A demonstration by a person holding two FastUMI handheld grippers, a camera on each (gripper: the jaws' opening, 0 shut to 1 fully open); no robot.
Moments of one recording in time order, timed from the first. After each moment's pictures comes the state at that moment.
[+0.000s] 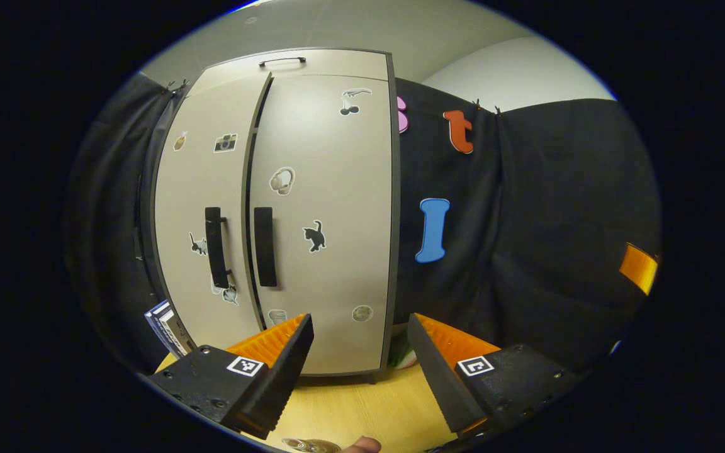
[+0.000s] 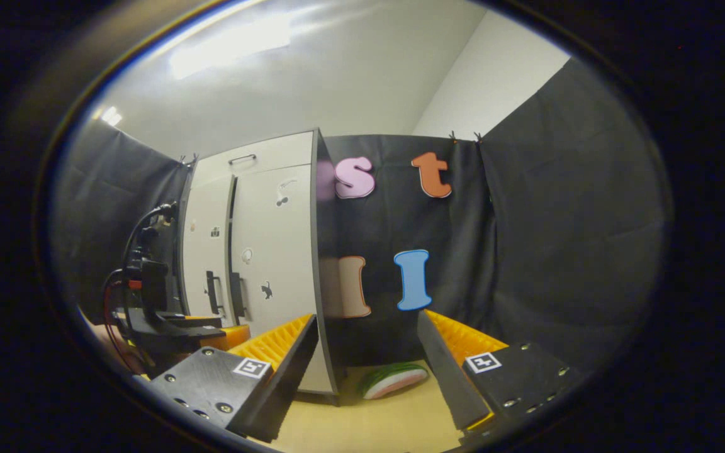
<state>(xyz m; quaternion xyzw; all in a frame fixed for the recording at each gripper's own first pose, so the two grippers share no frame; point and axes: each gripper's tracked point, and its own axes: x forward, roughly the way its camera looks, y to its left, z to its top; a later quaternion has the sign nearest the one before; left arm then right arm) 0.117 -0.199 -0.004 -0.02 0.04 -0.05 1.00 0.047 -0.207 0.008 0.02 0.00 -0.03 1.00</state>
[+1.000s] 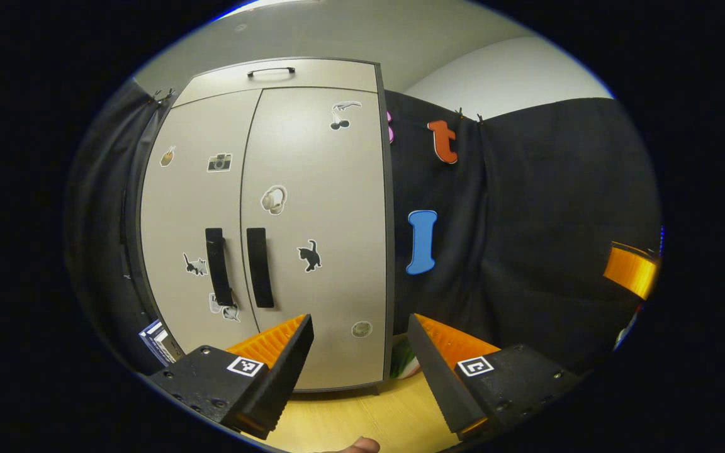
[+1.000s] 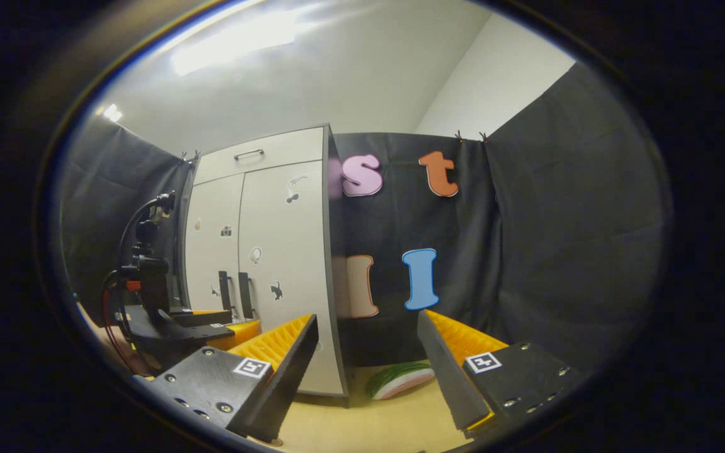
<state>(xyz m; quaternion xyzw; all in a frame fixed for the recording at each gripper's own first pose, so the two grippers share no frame) 0.126 -0.185 0.014 0.01 0.00 -0.10 1.00 0.054 -0.173 0.007 0.02 0.00 -0.04 1.00</state>
